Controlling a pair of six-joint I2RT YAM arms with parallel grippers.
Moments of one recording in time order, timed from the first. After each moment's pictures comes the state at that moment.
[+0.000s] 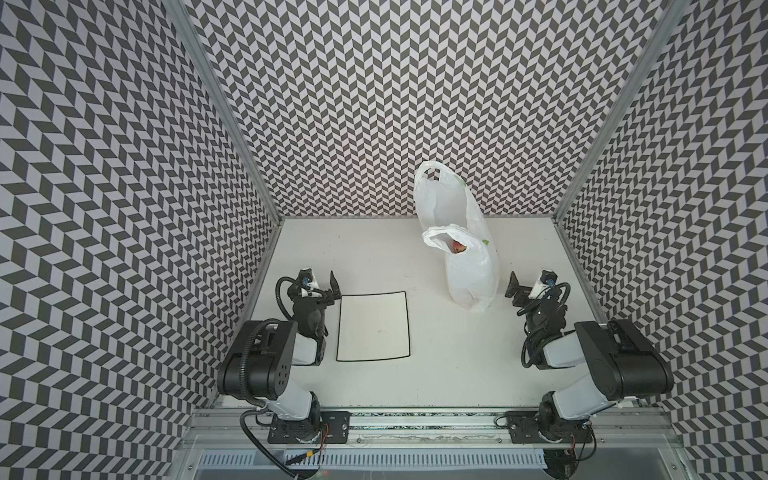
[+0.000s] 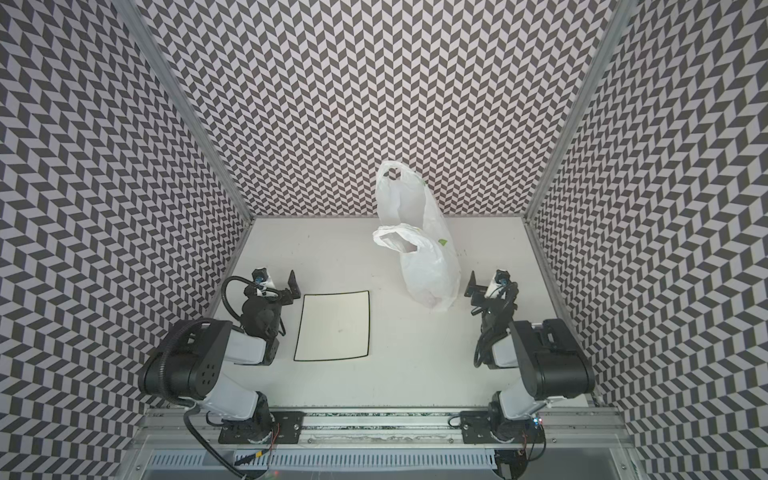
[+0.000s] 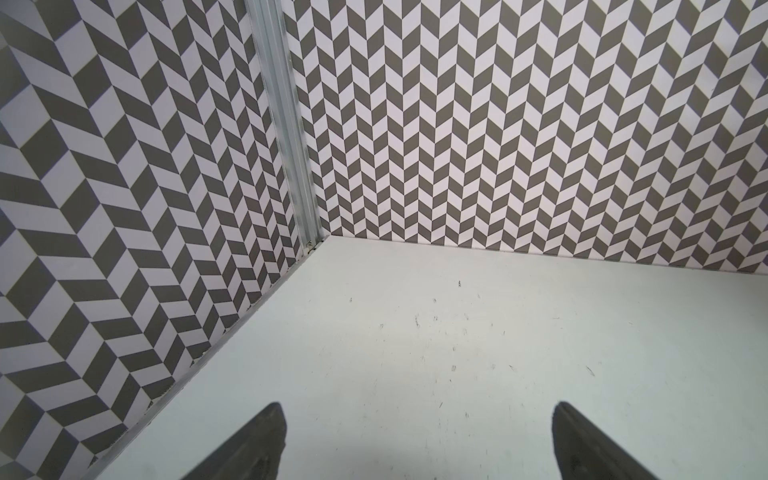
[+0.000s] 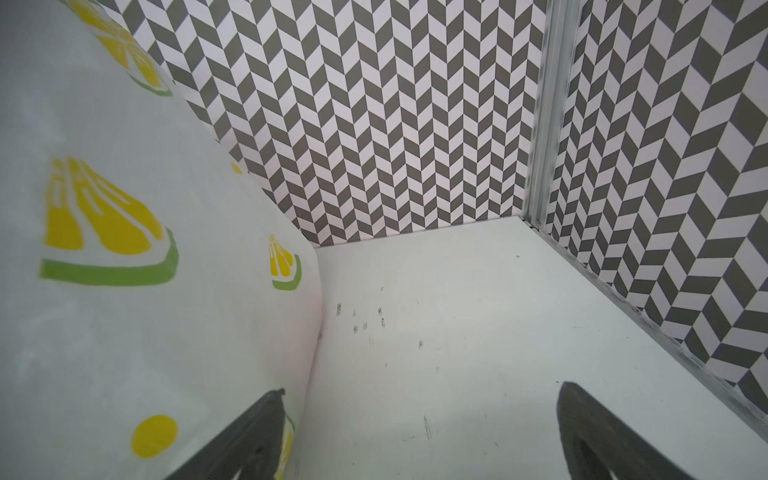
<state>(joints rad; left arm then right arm) -0.03 1.57 0.25 1.27 -0.19 -0.02 0.06 1.57 0.20 1.32 0.20 0.10</state>
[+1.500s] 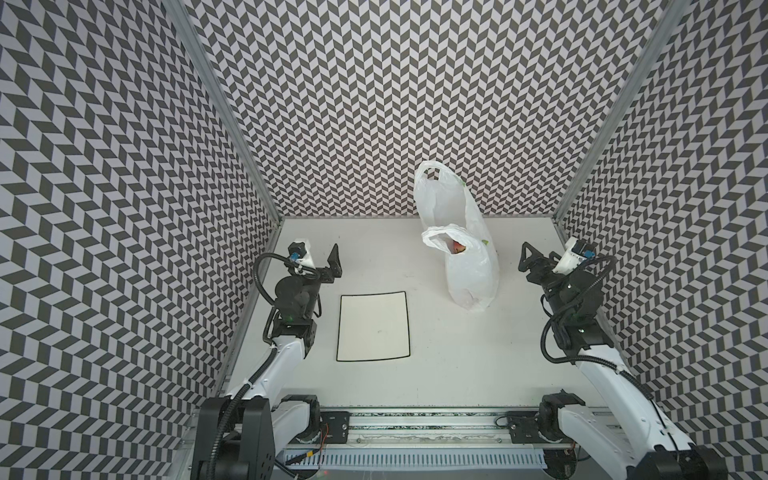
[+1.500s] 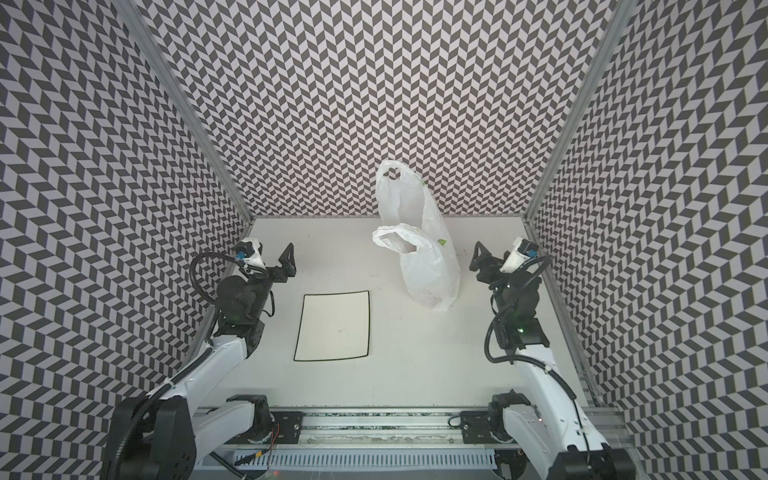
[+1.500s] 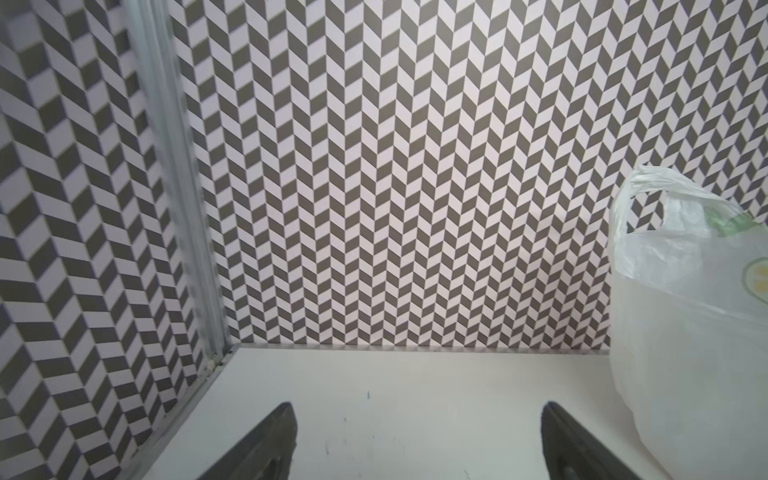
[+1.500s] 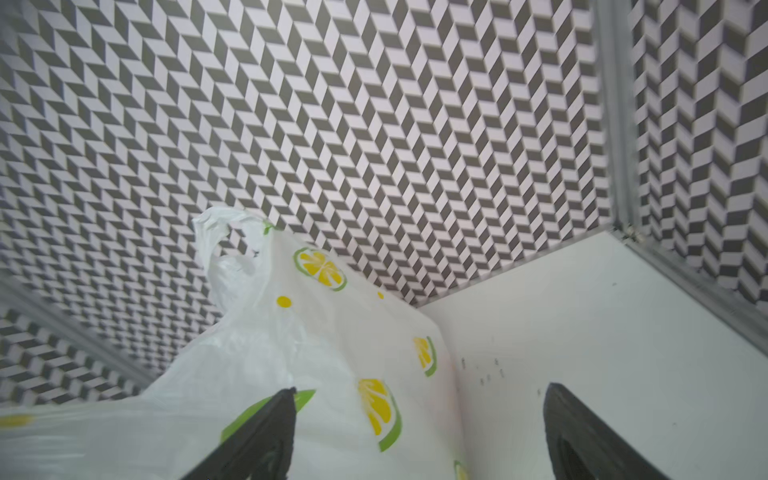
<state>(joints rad) -0.04 1.10 0.53 0.67 0.11 -0.14 0.07 0.90 0.65 0.16 -0.03 0.52</state>
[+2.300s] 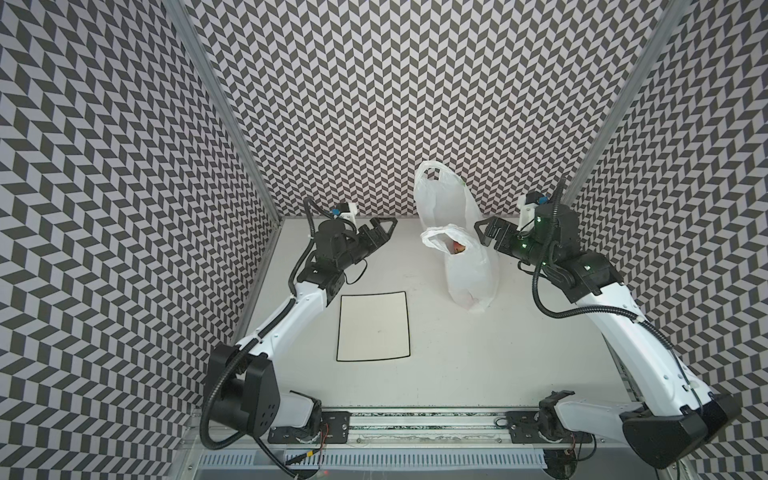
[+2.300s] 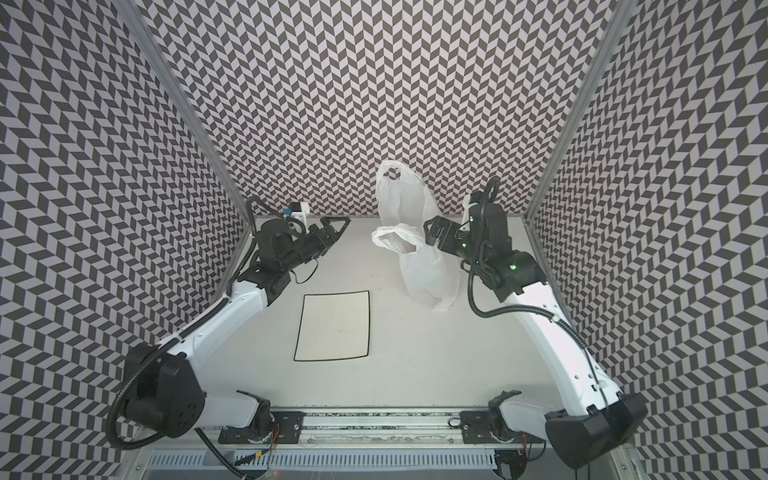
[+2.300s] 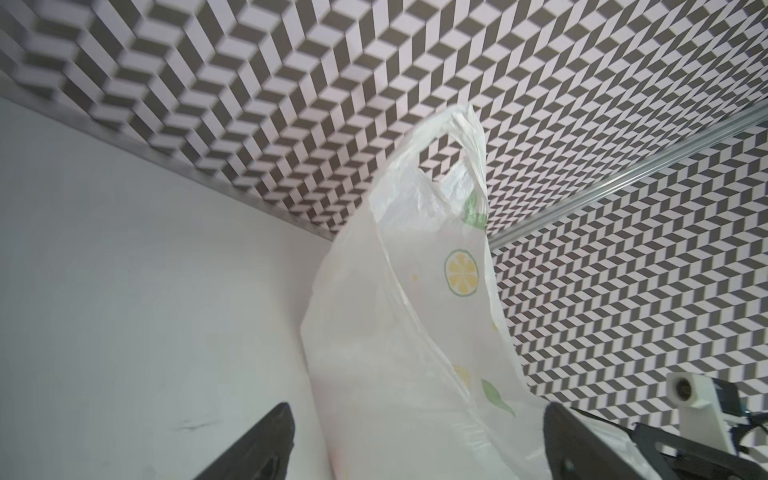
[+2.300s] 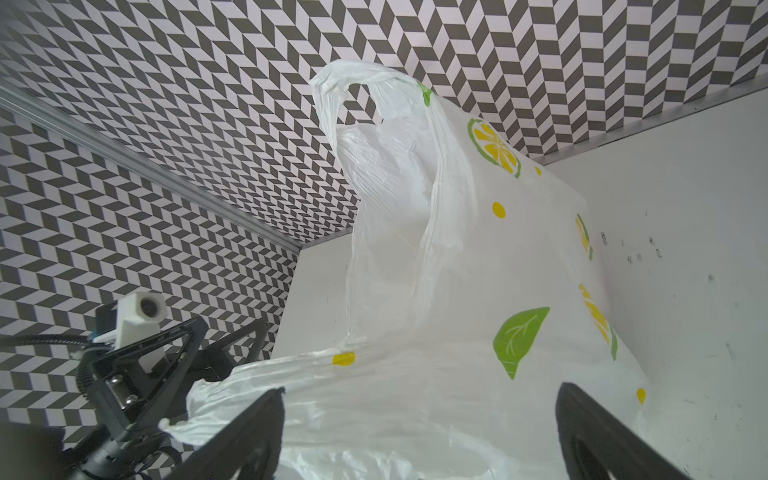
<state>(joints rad) -0.35 1.44 1.11 0.17 0.42 -0.96 0.36 1.25 1.42 -0.62 -0.05 0.63</state>
